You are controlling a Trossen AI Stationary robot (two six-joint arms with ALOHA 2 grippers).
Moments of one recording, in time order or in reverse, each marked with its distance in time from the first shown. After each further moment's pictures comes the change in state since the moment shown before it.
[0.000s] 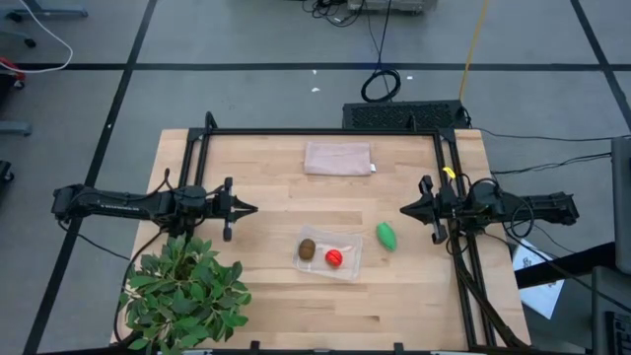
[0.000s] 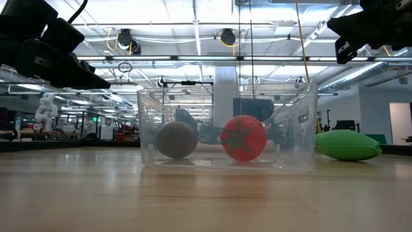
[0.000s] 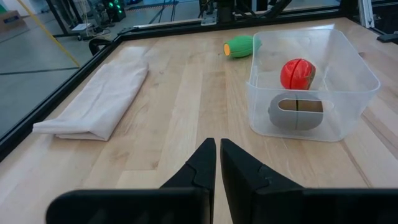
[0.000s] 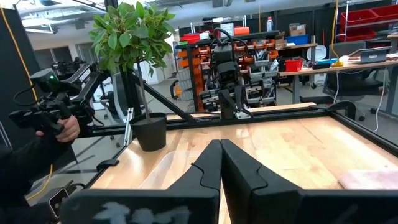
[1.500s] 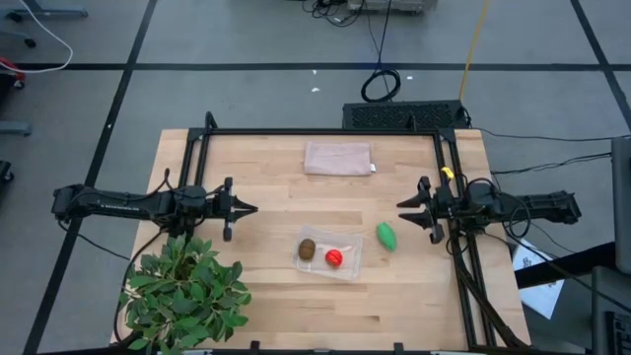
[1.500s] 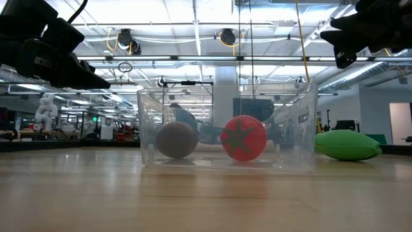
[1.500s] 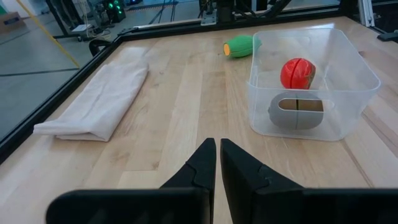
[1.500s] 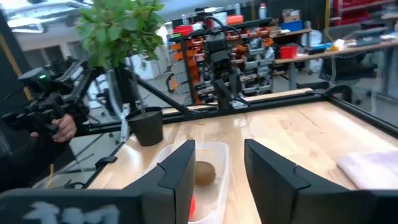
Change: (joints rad) left arm 0.000 0.000 0.000 0.000 0.000 0.008; right arm 0.000 0.036 0.000 -0.007 0.022 0.048
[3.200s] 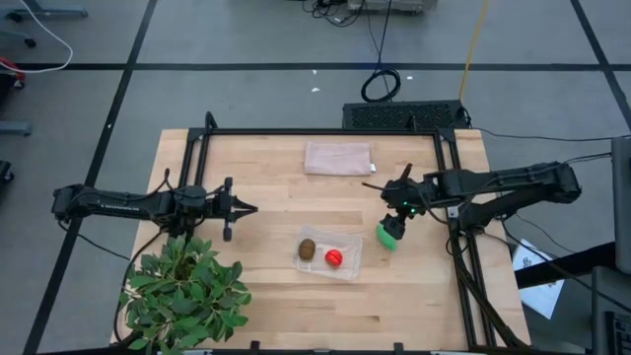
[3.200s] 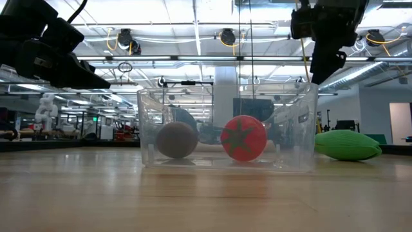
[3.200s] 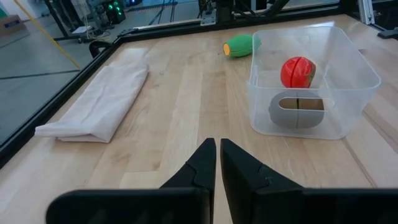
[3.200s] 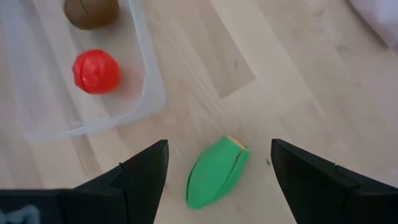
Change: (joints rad) left arm 0.000 0.000 0.000 0.000 0.000 0.014; right arm -0.029 0.970 0.755 -0.888 0.045 0.362
